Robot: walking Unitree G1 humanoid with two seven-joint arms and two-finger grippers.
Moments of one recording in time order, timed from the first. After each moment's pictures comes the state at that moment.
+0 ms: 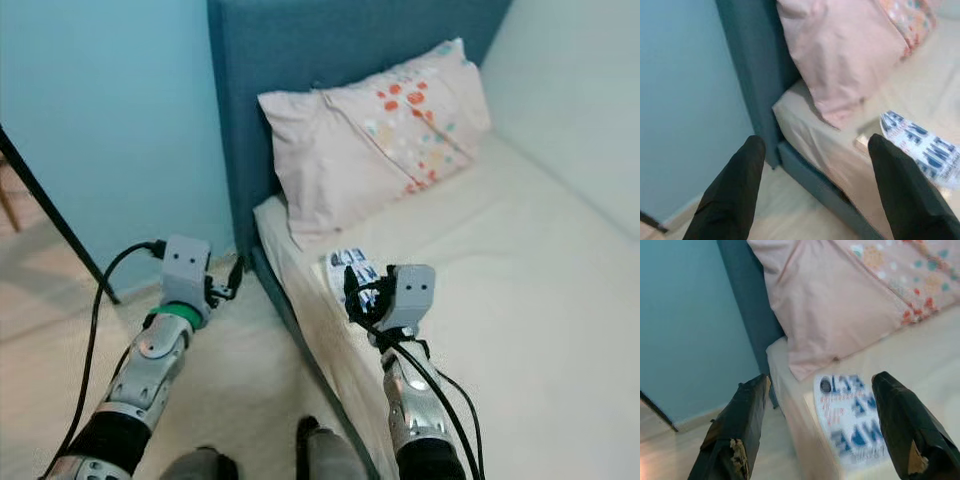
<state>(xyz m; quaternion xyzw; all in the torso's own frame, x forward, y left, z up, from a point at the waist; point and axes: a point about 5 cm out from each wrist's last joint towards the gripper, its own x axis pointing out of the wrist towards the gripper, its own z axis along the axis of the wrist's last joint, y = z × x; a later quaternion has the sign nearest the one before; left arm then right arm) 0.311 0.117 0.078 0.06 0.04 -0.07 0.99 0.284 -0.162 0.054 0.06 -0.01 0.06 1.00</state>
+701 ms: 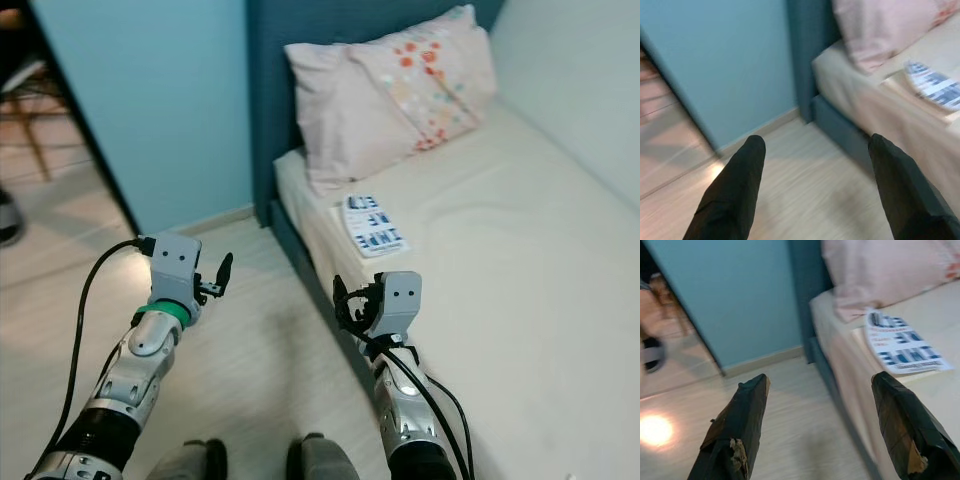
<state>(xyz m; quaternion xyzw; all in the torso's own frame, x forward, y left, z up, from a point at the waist) 0.313 0.122 0.079 0.07 0.04 -0.06 1.00 0.288 -0.157 0.052 0.06 0.00 0.07 1.00</state>
